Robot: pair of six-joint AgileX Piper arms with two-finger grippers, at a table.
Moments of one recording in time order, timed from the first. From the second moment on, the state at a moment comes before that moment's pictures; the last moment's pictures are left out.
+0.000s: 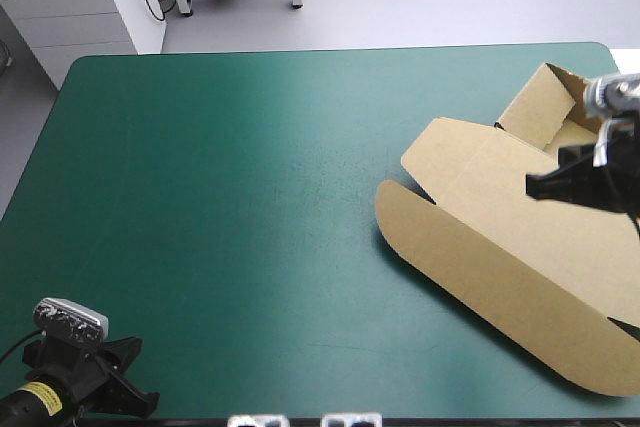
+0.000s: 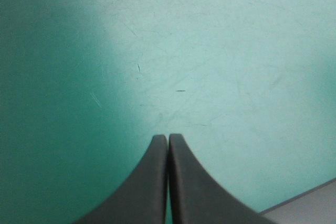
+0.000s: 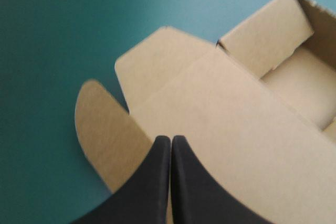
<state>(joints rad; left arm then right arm) -0.31 0.30 -0.59 -0.10 1.15 0.11 0.10 0.97 -1.48 0.08 1.25 -0.03</state>
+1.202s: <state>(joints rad) -0.31 0.29 -0.49 -0.19 1.12 0.21 0.11 0.40 -0.48 0.14 1.02 -0.11</state>
